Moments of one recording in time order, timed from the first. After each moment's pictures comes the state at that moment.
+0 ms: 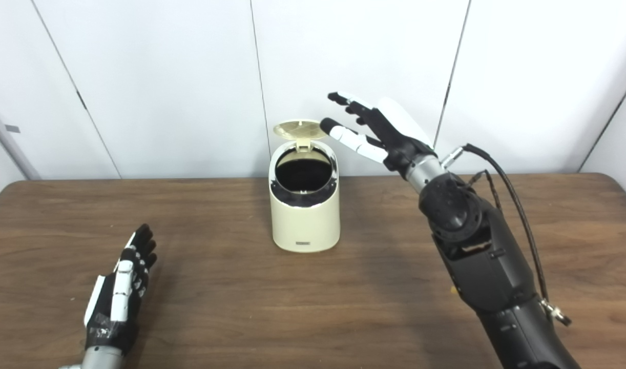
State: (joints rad) left arm 0.01 0.10 0.13 -0.03 -0.13 -0.12 -0.05; right arm -0.70 -0.32 0.21 -0.03 -0.45 0.27 0.25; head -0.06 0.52
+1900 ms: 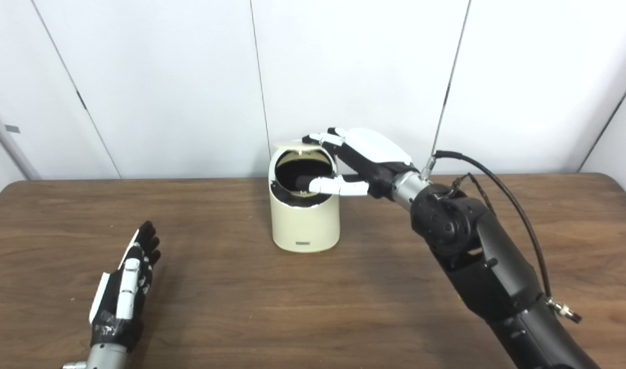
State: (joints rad) left arm 0.01 0.09 0.12 -0.02 -0.11 -0.14 -0.05; right arm -0.68 -0.39 0.36 -0.08 -0.62 0.21 0.43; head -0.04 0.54
